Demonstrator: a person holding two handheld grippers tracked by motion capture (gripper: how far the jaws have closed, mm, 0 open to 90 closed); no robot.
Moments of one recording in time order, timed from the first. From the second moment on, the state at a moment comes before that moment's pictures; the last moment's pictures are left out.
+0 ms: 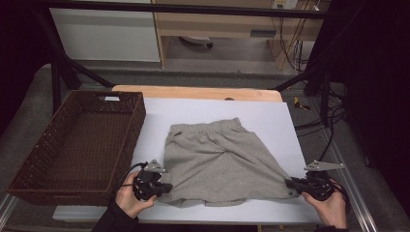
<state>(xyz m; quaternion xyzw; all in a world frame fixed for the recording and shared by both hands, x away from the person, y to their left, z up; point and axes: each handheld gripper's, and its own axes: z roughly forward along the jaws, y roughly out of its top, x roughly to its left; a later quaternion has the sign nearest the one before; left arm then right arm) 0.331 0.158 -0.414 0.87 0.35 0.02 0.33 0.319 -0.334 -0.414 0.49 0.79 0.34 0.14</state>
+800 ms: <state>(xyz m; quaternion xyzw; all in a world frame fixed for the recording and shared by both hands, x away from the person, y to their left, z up) 0.336 0.102 -0.439 0.88 0.36 0.05 0.32 0.450 -0.275 -0.443 0.49 0.77 0.35 0.21</state>
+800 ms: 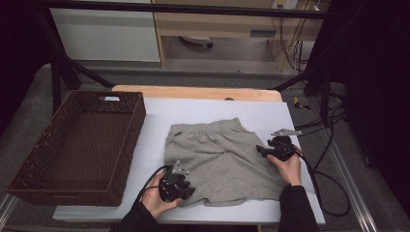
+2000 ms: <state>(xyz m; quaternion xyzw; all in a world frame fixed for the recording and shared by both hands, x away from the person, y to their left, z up) 0.411 0.140 -0.402 0.84 0.40 0.09 0.36 0.448 -0.307 -0.422 0.50 0.75 0.38 0.22</state>
